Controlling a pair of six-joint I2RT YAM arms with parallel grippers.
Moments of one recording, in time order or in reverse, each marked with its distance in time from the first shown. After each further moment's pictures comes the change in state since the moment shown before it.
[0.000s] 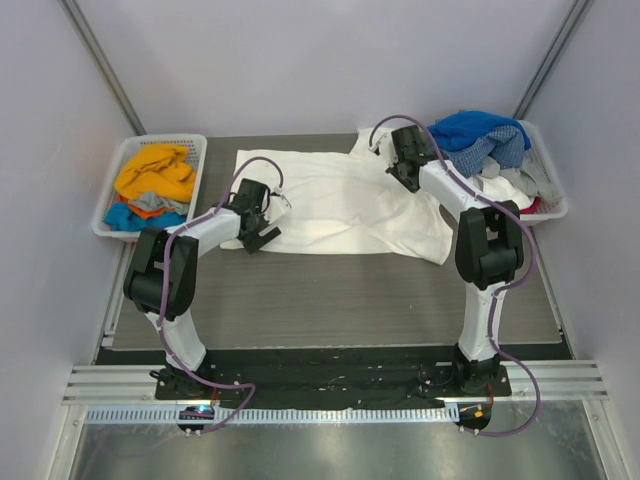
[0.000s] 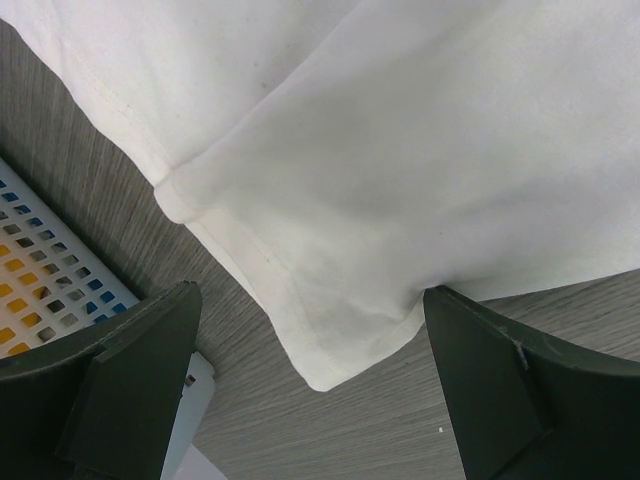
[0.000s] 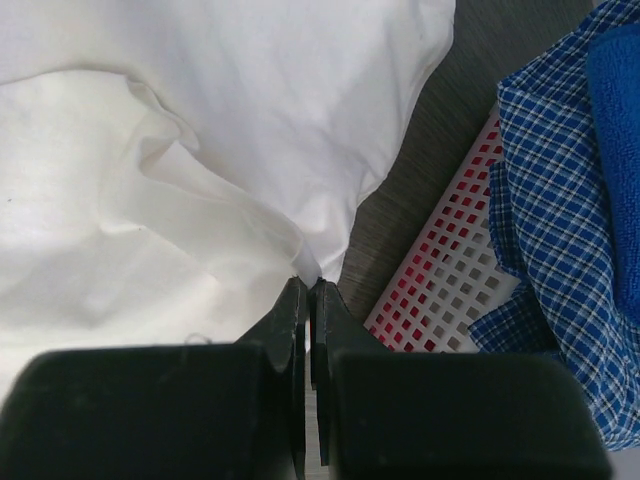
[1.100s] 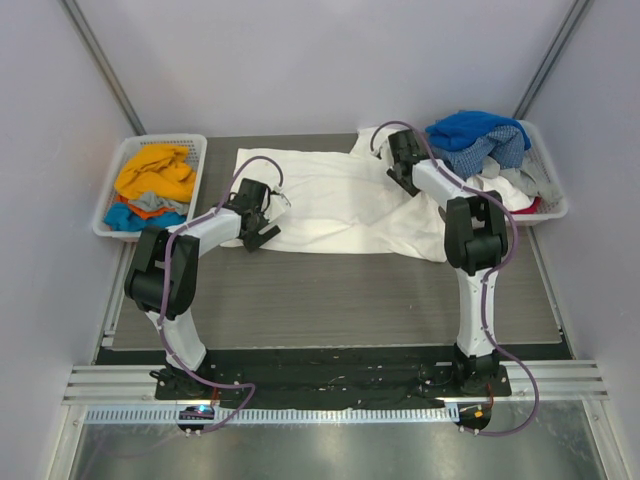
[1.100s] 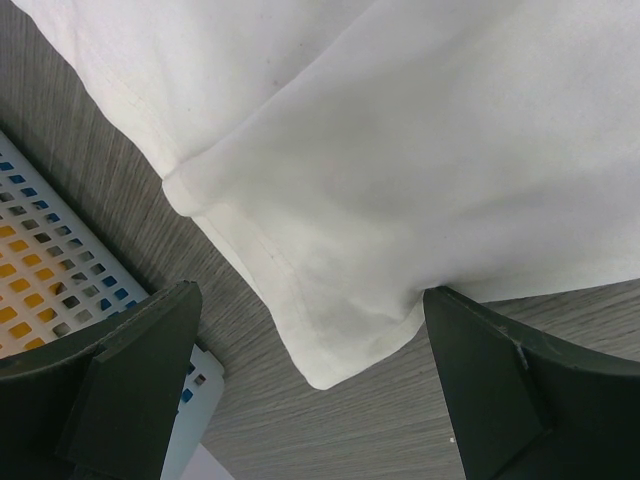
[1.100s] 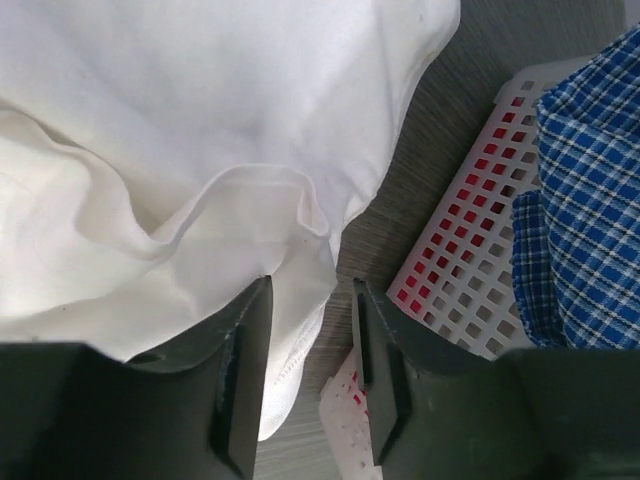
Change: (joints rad) left arm 0.000 0.008 0.000 0.028 -0.030 0.000; right arm -0.024 0.189 0.121 0.008 0.116 -0.020
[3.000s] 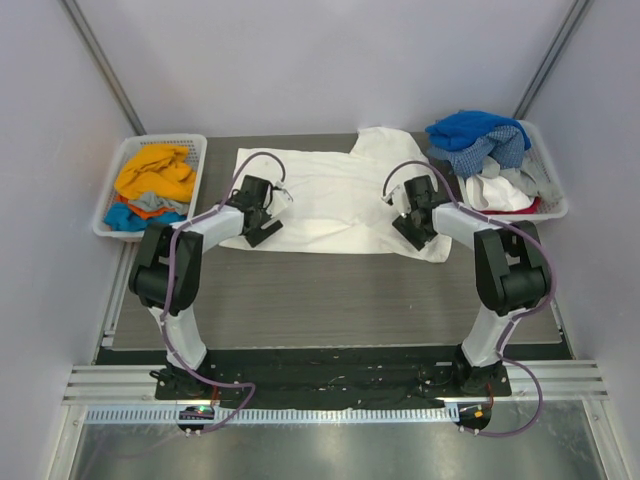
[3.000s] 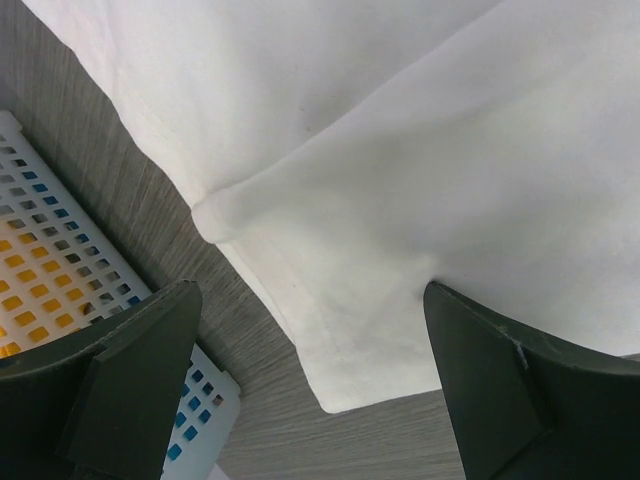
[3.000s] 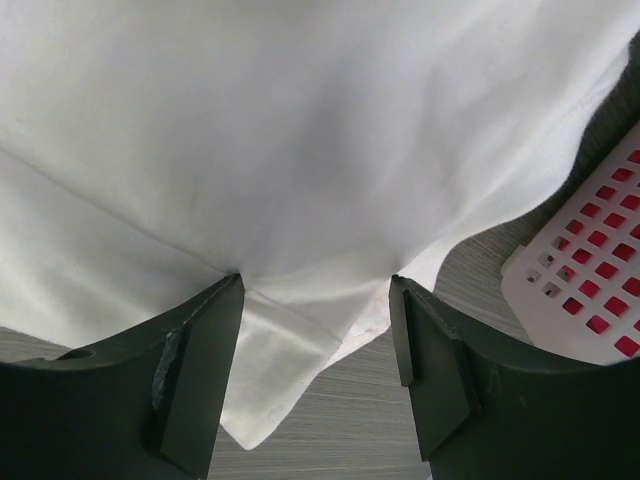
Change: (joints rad) left arm -0.004 0.037 0.037 0.037 -0.010 0.003; right arm -0.004 -0.428 -0.684 0.134 -0.182 0.079
